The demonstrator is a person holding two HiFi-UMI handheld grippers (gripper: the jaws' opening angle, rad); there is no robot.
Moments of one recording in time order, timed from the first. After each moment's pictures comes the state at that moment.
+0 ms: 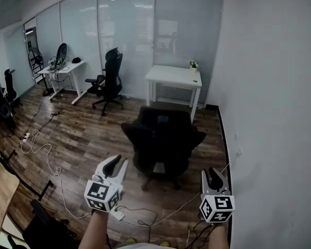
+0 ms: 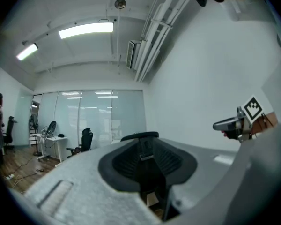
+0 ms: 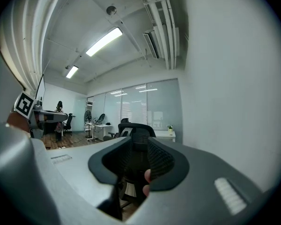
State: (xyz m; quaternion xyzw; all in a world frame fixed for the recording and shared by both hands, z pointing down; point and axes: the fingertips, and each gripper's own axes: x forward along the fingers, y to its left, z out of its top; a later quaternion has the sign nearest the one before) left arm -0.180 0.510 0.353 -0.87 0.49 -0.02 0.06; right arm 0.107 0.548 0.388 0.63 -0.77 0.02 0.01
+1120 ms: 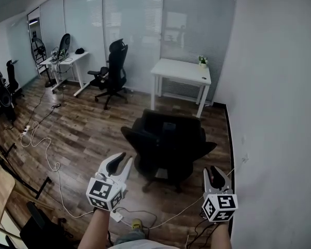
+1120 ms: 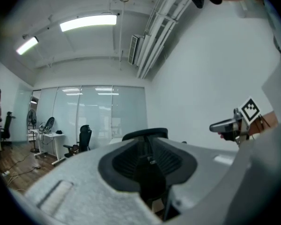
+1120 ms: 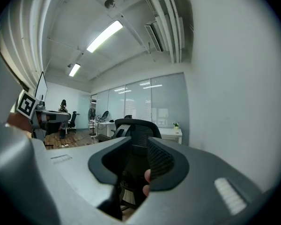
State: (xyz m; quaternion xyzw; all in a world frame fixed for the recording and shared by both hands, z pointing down) left arm -0.175 0.378 0.383 -0.87 0.49 -0.02 0.05; right arm 0.099 0.405 0.416 0.61 -0.79 0.03 0.03
